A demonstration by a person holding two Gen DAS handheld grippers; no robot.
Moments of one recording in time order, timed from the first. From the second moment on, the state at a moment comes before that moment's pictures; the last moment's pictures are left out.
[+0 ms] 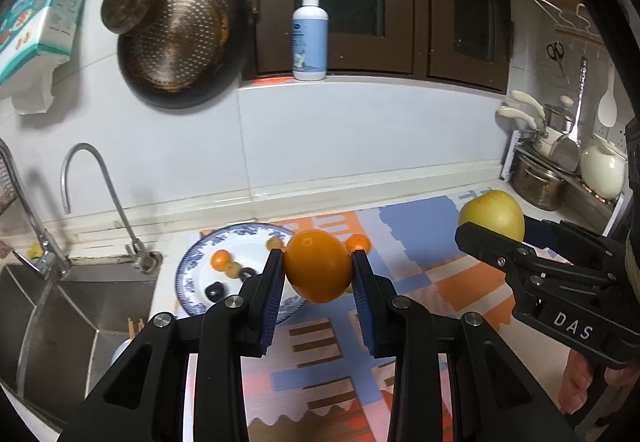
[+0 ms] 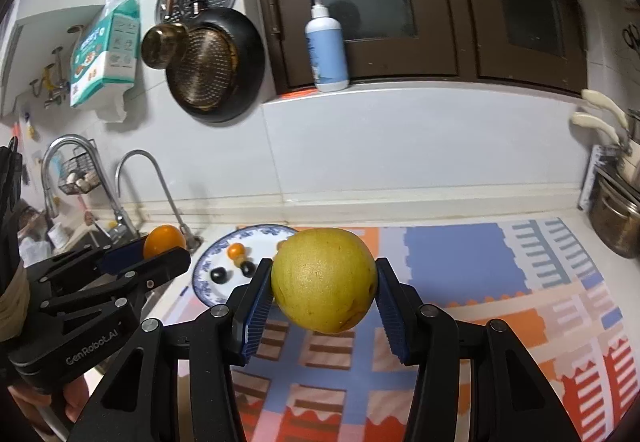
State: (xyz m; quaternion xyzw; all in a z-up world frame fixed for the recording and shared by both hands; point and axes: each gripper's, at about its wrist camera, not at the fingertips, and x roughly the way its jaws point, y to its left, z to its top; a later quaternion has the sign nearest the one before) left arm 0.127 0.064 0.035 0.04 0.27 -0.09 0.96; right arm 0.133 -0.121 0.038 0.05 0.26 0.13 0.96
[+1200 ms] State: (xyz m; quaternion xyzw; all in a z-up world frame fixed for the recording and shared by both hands) left arm 0.224 0.169 -0.016 0.03 0.32 -0.02 0.95; right arm 0.263 -0.009 -0.005 0.01 0.33 0.22 0.92
